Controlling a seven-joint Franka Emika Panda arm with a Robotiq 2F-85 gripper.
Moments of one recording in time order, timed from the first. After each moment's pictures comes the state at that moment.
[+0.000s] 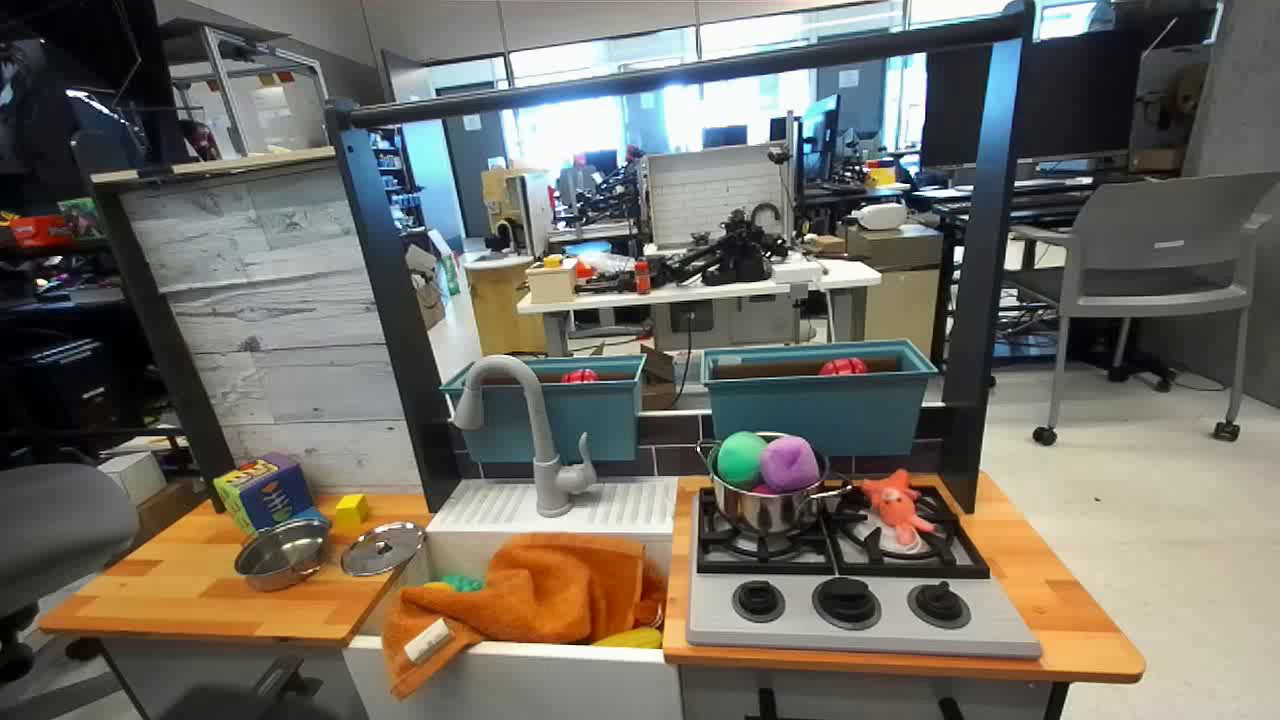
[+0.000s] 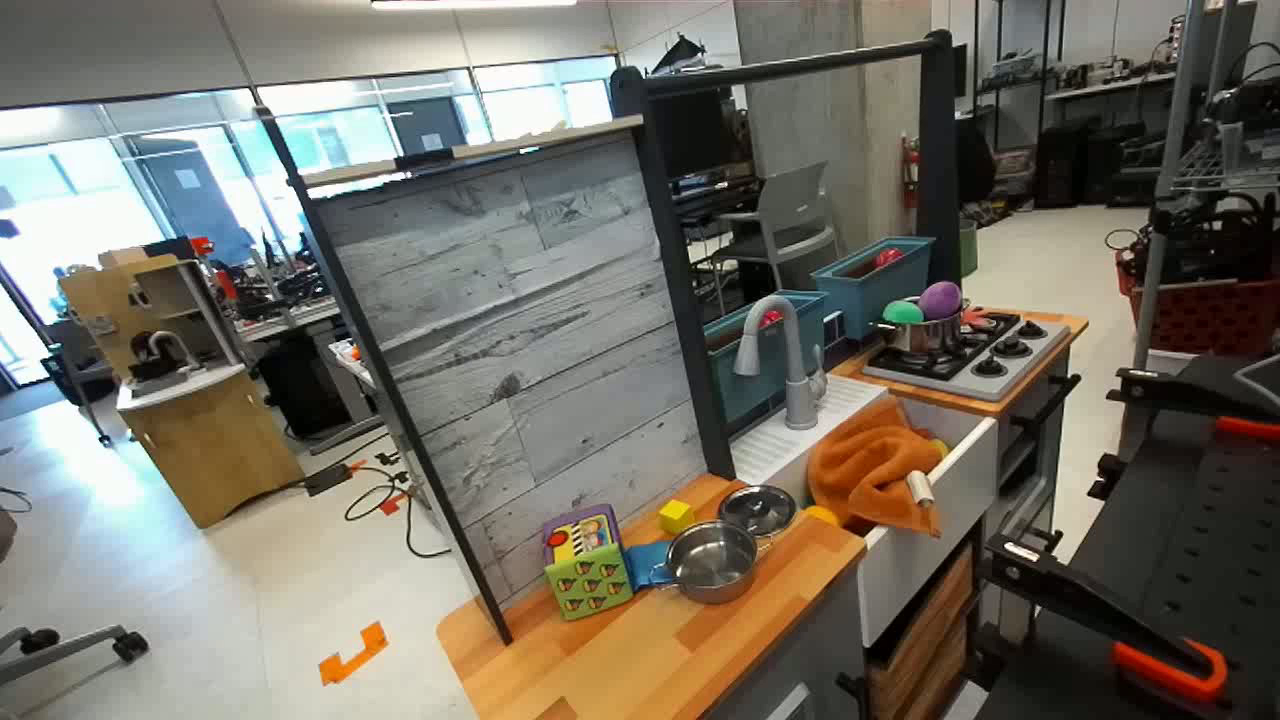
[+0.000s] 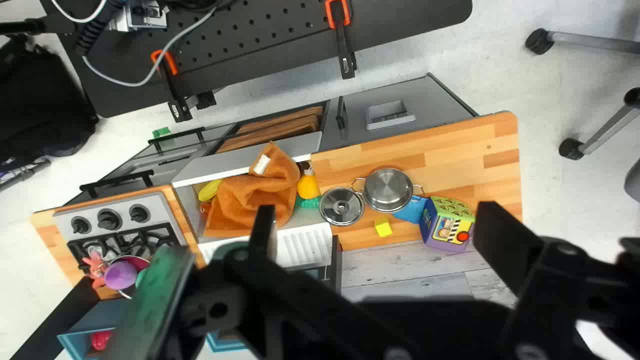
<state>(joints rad) 0.04 -0.60 0.38 -2.35 0.05 1.80 0.57</state>
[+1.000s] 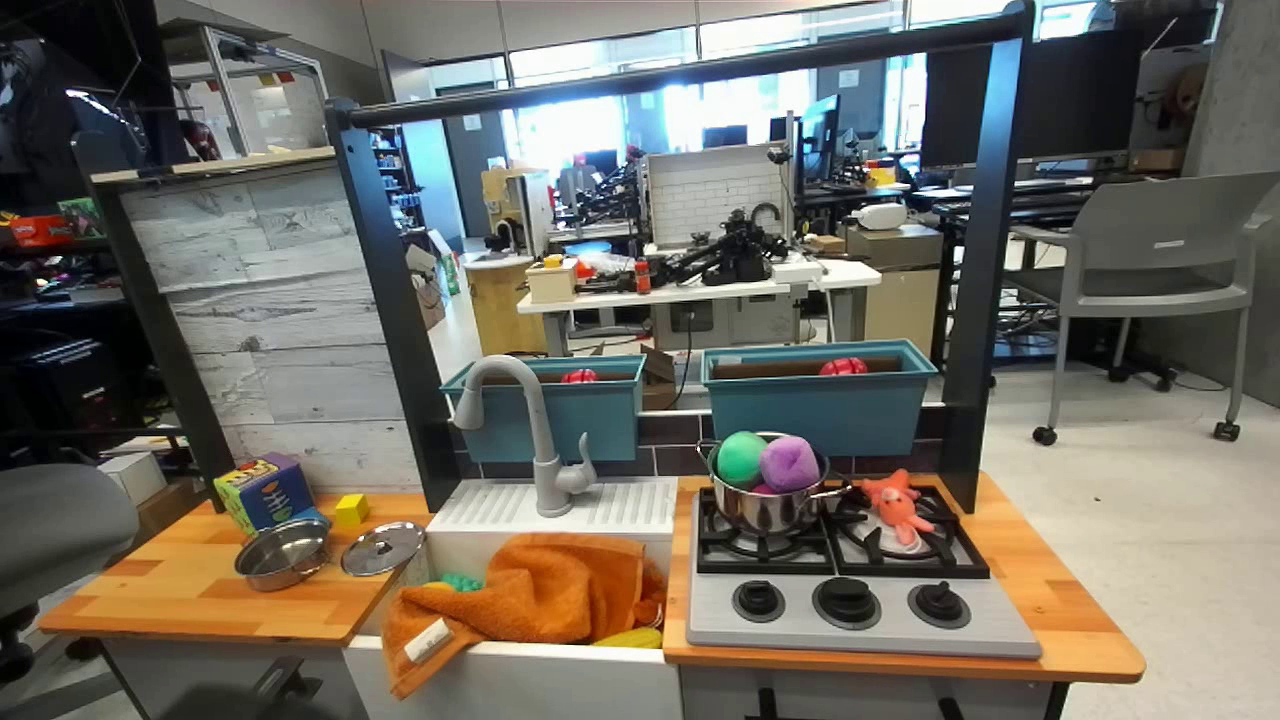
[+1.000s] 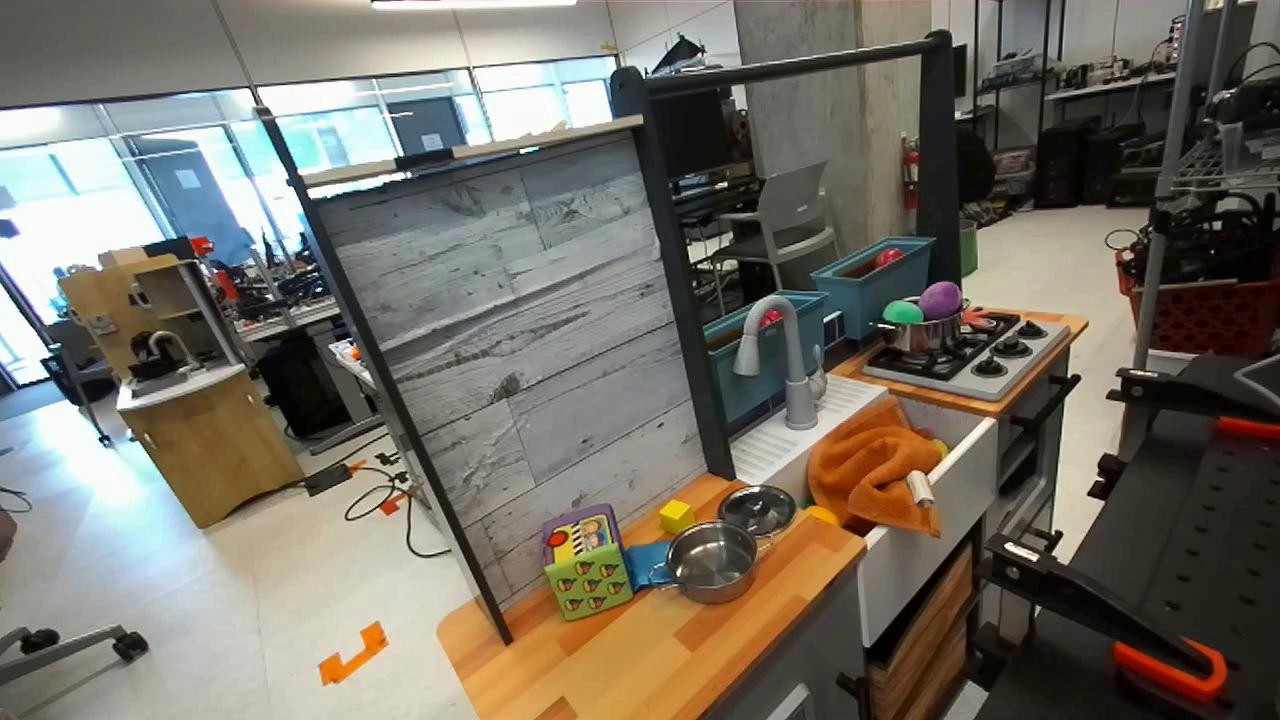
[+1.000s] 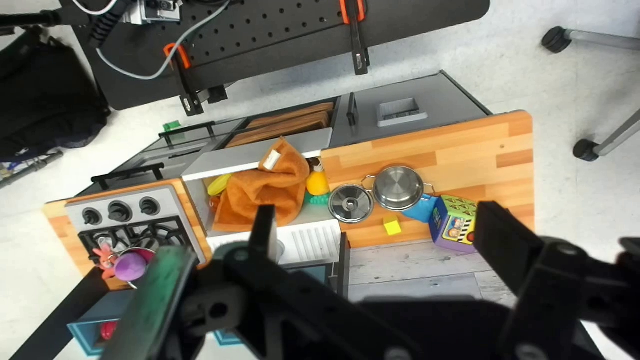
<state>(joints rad) 0.04 -0.60 0.38 -2.35 0.02 1.80 0.57</state>
